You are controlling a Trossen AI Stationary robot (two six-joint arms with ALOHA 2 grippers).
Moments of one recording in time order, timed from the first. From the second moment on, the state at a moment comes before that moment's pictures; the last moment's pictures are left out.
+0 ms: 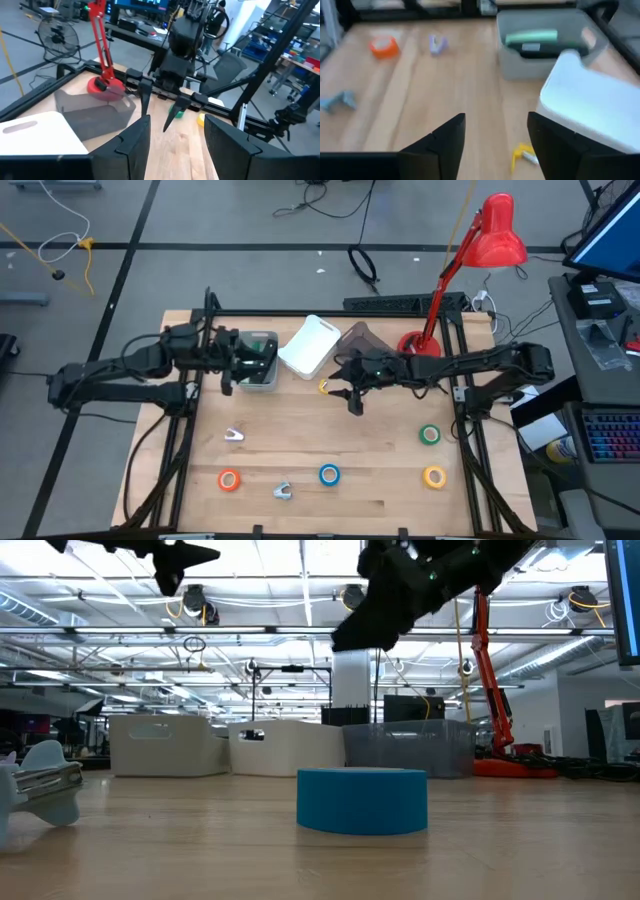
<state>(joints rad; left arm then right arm) 0.23 0.71 0.69 -0.09 0.22 -0.29 -0.08 1.48 0.91 0.06 -0.05 0.00</state>
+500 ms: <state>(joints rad) 0.24 0.65 0.63 -0.08 0.18 -0.34 -0.14 1.77 1.16 -0.17 -0.05 -0.20</state>
